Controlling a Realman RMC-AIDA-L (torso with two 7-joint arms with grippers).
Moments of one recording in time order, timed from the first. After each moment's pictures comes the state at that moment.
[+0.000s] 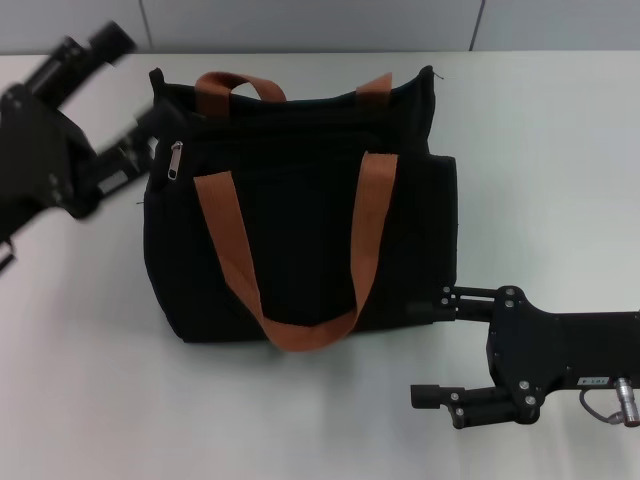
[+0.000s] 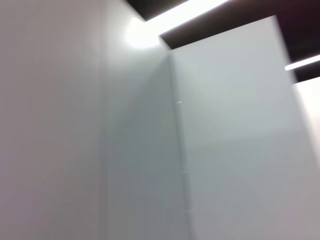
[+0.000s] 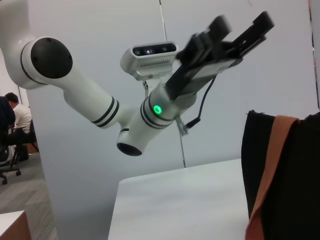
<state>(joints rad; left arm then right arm) -0.41 -2.06 0.63 0.36 1.41 1.97 -0.82 0.46 2.08 -0.76 -0.46 -1.98 -1.83 0.96</state>
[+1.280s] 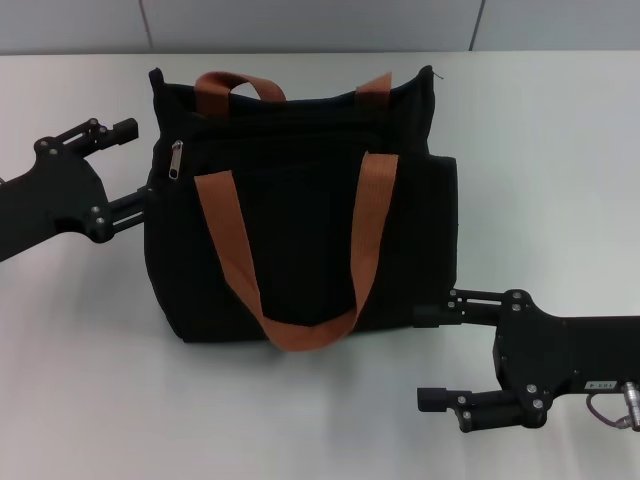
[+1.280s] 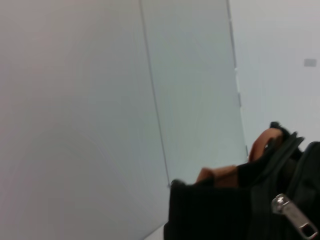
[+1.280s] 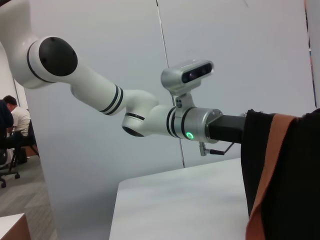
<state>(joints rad) -0.43 -2.02 0.55 0.47 1.77 1.53 -0.78 0.45 2.07 -0.76 -0.46 -1.98 -1.84 0.96</state>
